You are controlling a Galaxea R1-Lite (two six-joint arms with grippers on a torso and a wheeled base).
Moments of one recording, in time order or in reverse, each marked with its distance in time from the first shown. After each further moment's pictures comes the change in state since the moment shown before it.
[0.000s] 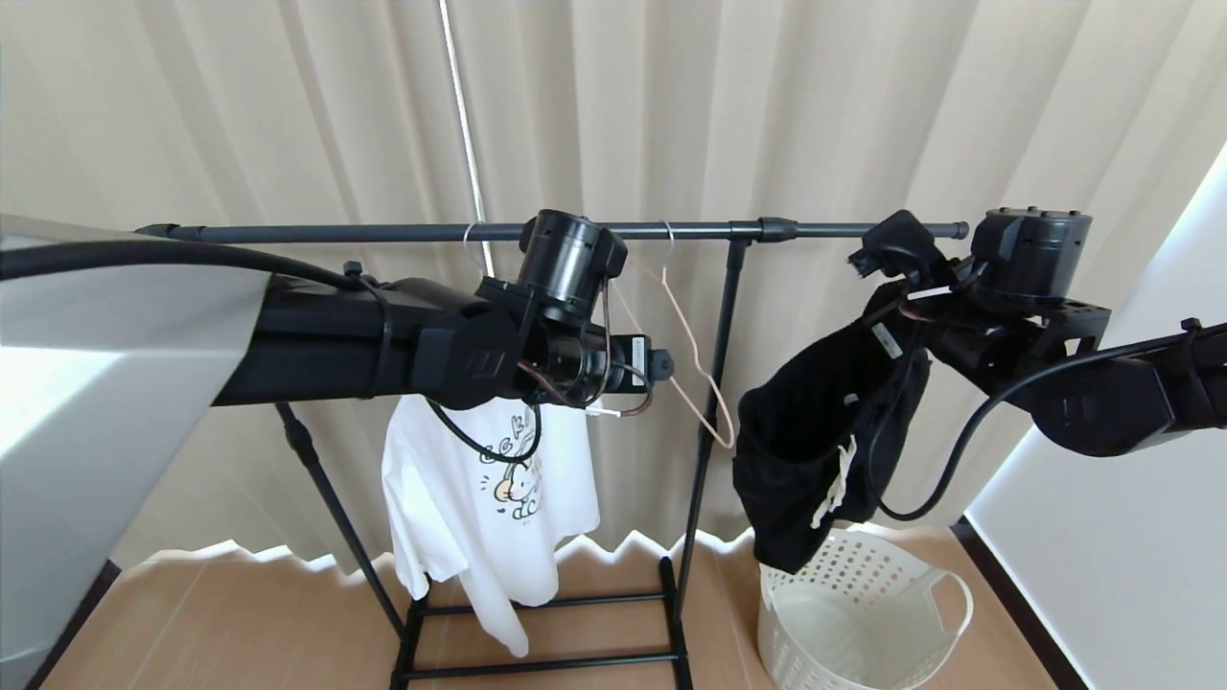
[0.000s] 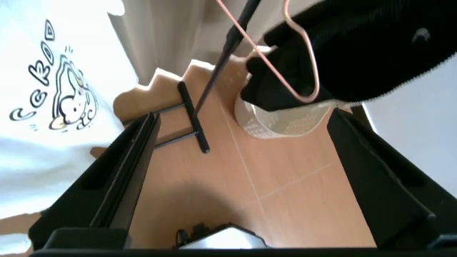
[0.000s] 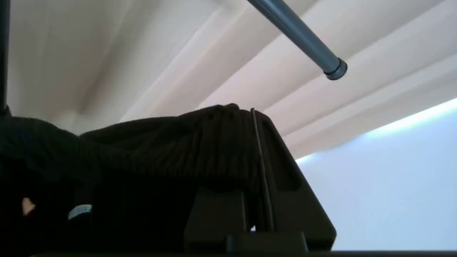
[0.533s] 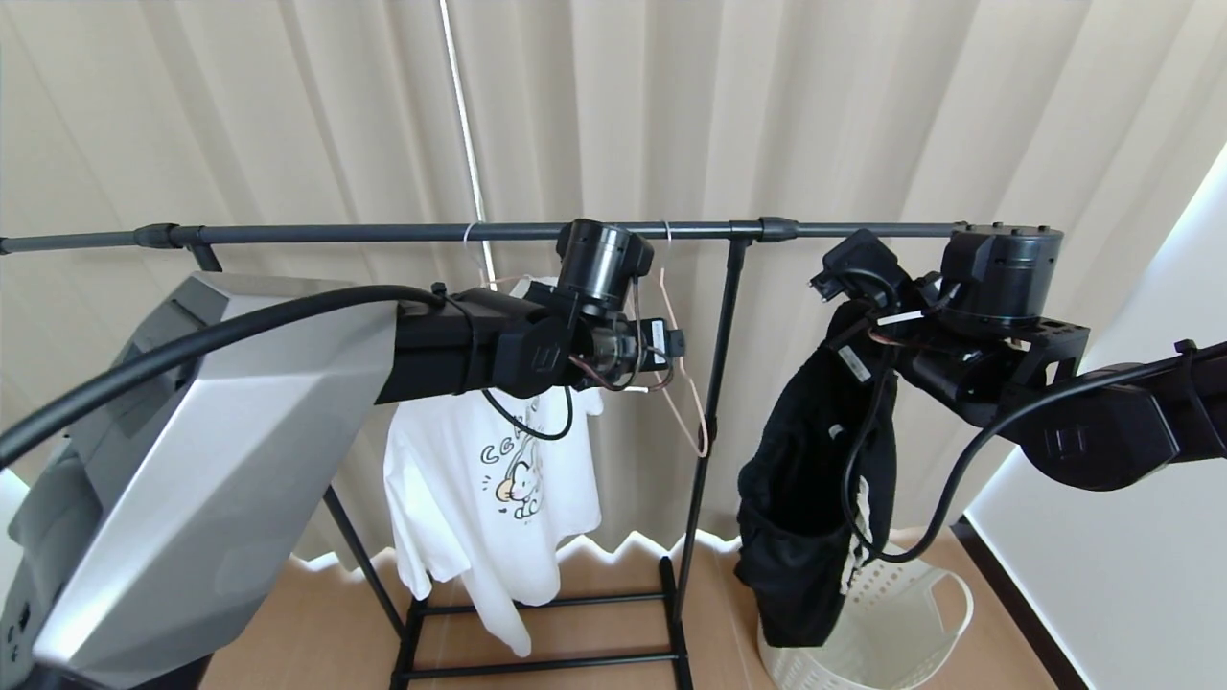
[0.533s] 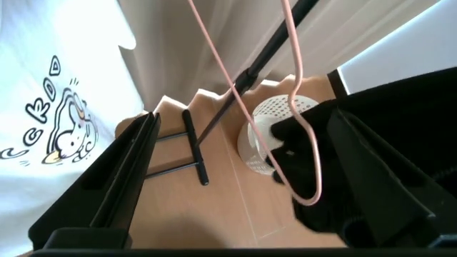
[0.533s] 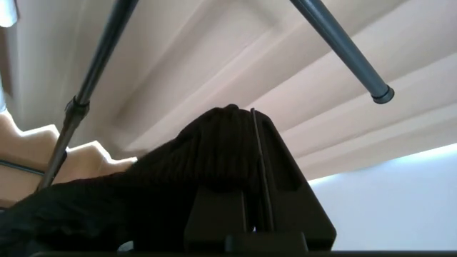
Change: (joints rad) left arm 0.013 0.195 -0.271 -0.001 0.041 -0.037; right arm 0.098 -0.033 0.064 0.000 -0.001 0.000
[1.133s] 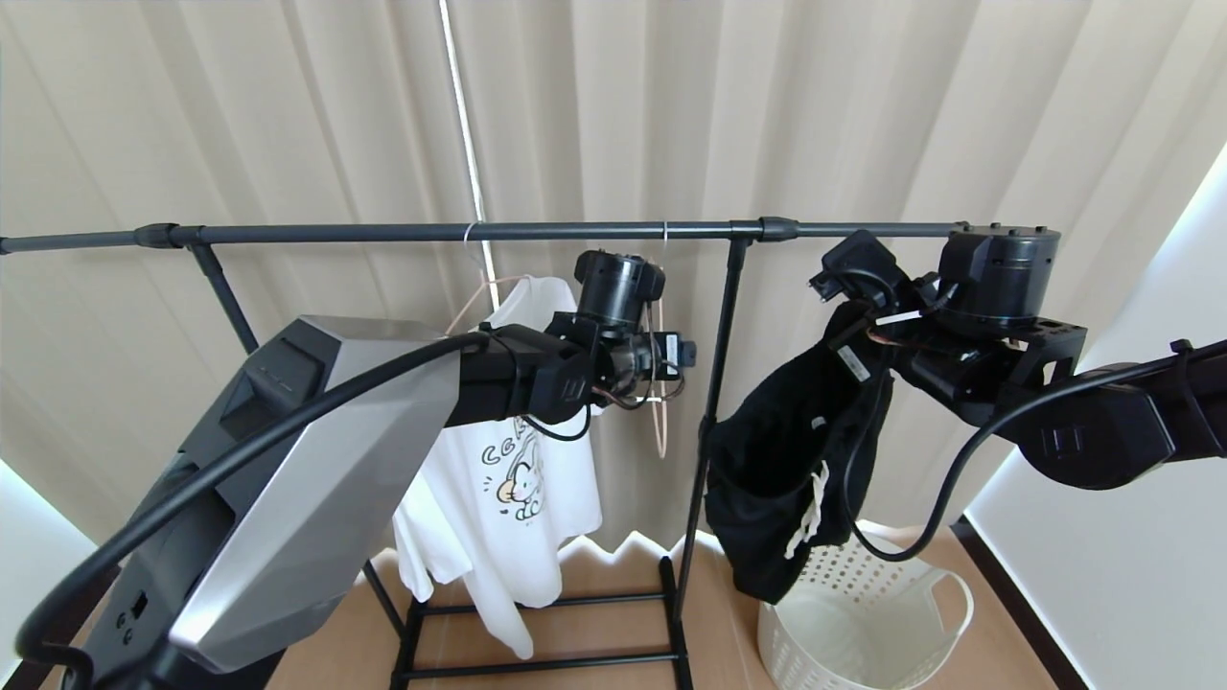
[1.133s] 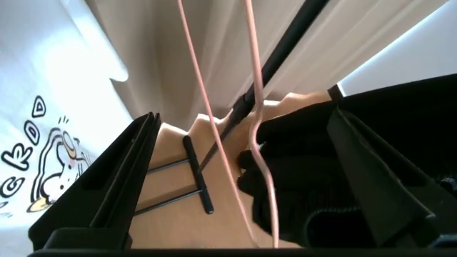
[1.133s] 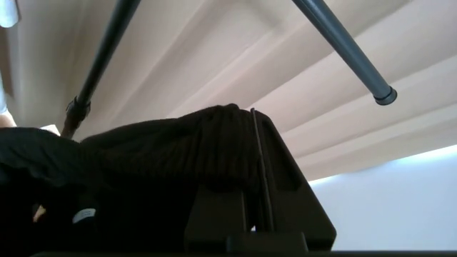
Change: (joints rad) left arm 0.000 0.118 -0.055 -0.143 0.006 0.095; right arm -0.001 0.005 -0.004 0.000 -0.001 0.000
